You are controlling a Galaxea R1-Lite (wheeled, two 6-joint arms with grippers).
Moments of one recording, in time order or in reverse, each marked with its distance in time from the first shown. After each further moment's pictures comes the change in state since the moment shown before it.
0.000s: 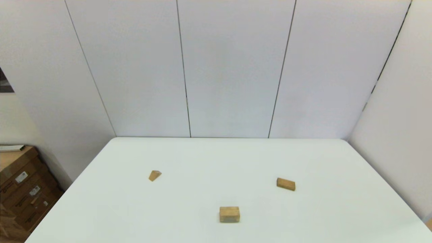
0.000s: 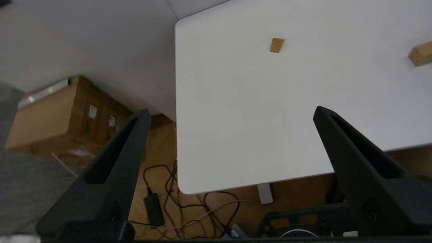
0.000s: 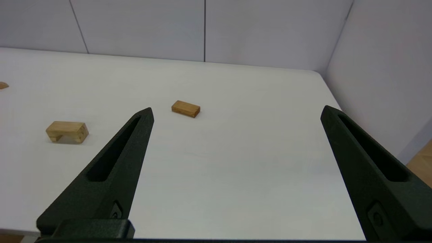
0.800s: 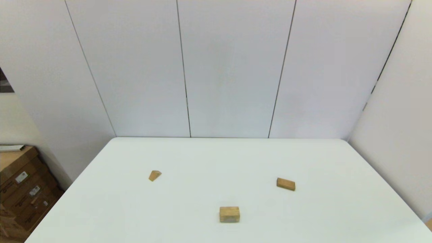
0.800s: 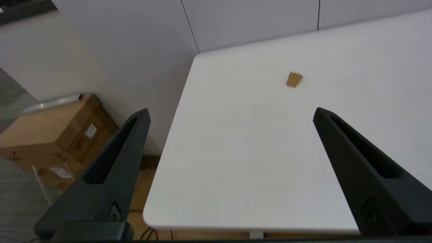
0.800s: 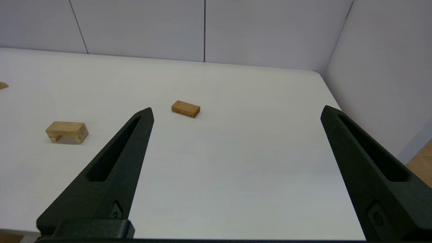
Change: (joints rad) left arm 0.080 -0.565 0.801 -0.579 -0.006 -0.051; right arm 0.000 0.000 0.000 0.000 0.000 0.001
